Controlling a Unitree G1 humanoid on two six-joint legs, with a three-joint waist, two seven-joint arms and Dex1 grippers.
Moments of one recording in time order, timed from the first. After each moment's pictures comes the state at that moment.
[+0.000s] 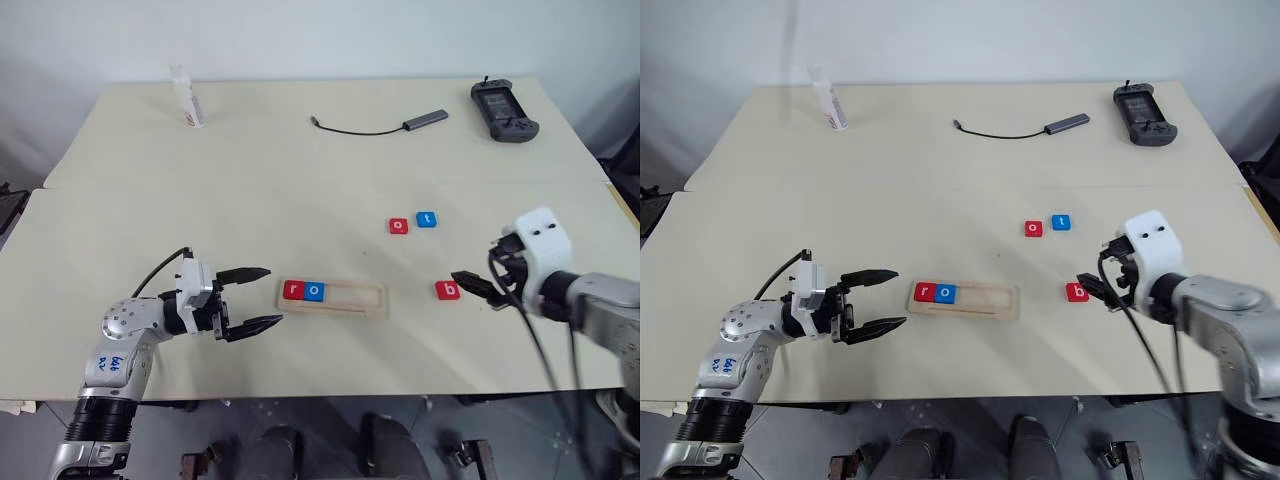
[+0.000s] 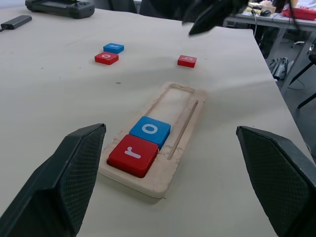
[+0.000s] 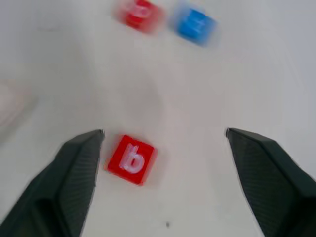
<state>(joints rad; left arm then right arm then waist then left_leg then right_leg) -0.22 0.56 0.08 0.05 -0.48 0.04 -1.16 -0.22 -0.91 -0.27 -0.56 0.48 1.10 0.73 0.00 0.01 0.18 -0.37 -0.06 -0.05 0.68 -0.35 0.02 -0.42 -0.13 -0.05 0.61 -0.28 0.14</state>
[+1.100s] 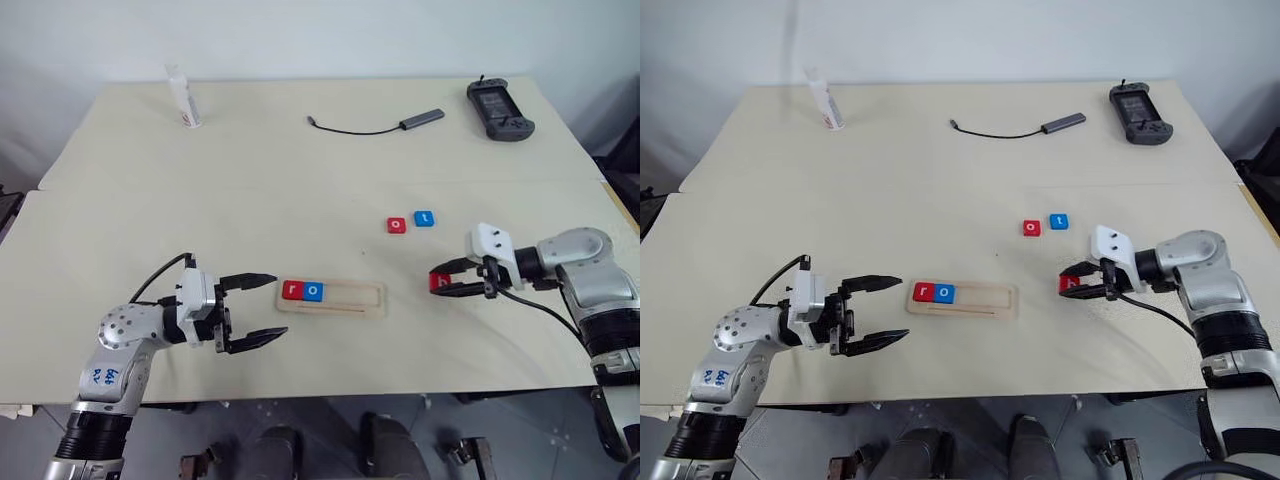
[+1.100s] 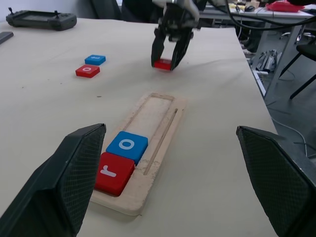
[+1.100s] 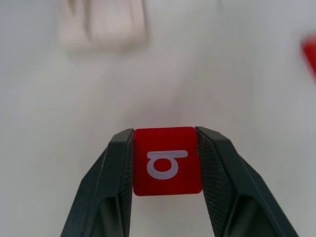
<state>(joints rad) -0.15 0.57 0.08 -0.10 -0.48 0.04 -1.13 -0.68 -0.81 0.15 0.35 0.20 0.19 1.47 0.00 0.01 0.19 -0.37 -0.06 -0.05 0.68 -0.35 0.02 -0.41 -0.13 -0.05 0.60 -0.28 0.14</state>
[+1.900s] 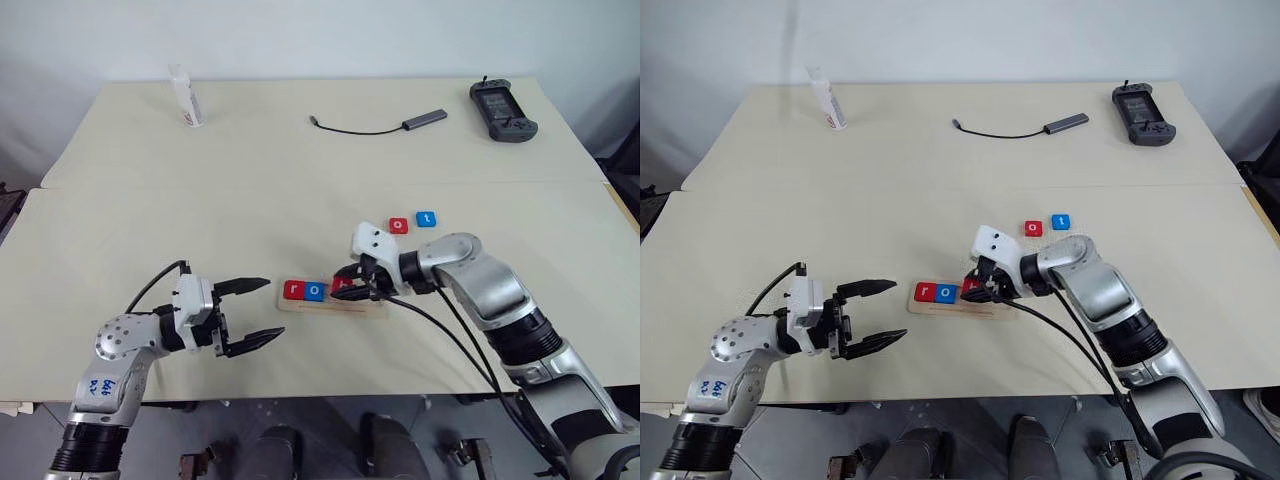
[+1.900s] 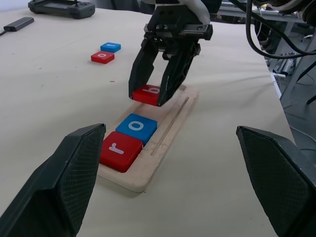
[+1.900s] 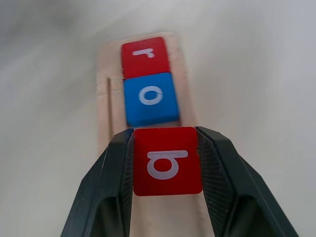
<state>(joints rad) -0.09 0.58 0.09 -0.11 -0.48 0.04 -1.08 -0.73 -0.50 0.39 -0.02 0.17 0.73 1.09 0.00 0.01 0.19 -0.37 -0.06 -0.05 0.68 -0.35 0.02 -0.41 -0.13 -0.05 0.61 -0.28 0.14</state>
